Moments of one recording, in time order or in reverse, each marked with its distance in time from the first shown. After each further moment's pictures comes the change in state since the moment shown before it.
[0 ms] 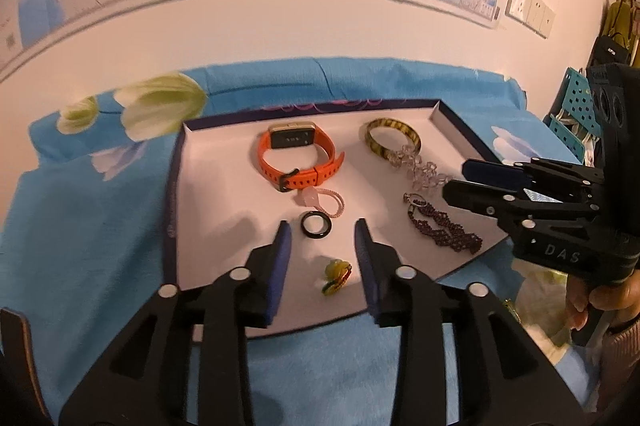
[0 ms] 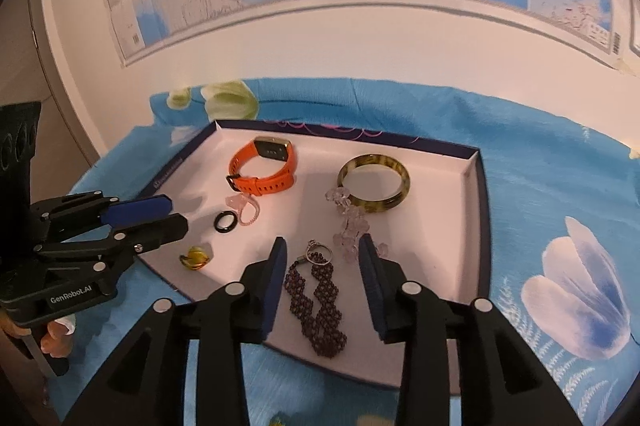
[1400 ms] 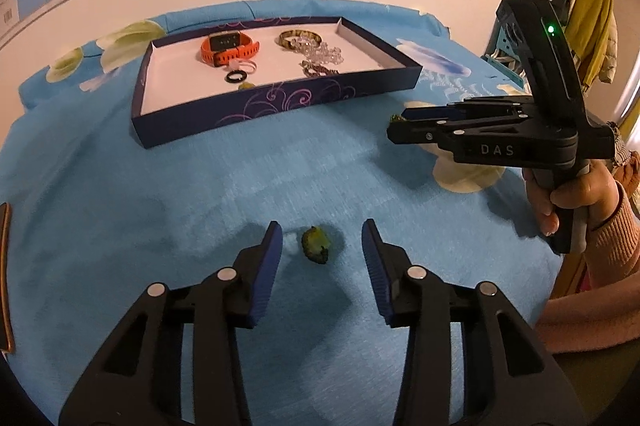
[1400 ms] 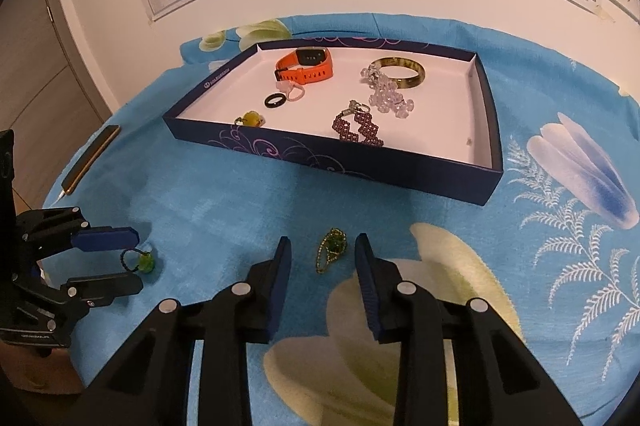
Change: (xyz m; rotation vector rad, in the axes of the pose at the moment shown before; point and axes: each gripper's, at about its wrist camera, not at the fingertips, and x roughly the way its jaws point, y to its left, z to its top) left arm -0.075 -0.038 -0.125 0.107 0.108 -0.165; right arm -0.039 0.022 -0.089 -0.008 0.118 0.031
